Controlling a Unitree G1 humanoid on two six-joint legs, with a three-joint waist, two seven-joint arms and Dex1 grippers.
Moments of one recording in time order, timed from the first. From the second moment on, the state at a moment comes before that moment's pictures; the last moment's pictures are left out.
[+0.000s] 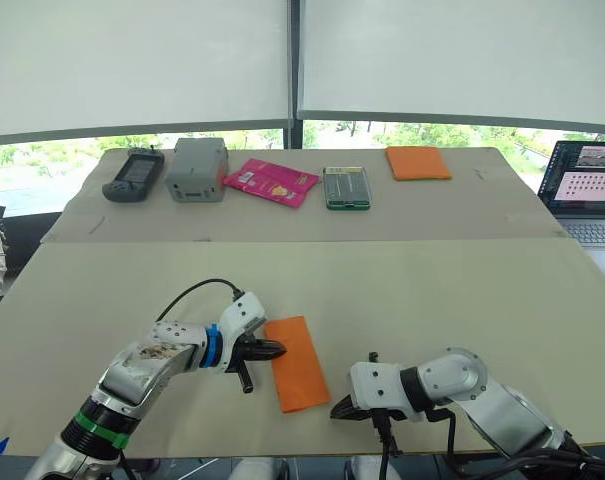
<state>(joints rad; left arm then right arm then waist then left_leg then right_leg) -0.27 0.67 -0.26 -0.27 -0.40 0.80 -0.90 -0.14 -0.75 0.46 -0.53 0.07 0.48 1.15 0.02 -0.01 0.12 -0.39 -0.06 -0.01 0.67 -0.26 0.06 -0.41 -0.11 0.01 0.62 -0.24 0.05</state>
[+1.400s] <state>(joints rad) -0.39 0.61 -0.25 -0.10 -0.39 0.77 -0.89 -0.43 -0.55 0.45 -0.24 0.06 0.60 1.01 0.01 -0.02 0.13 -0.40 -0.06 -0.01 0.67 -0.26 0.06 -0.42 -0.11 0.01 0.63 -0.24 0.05</state>
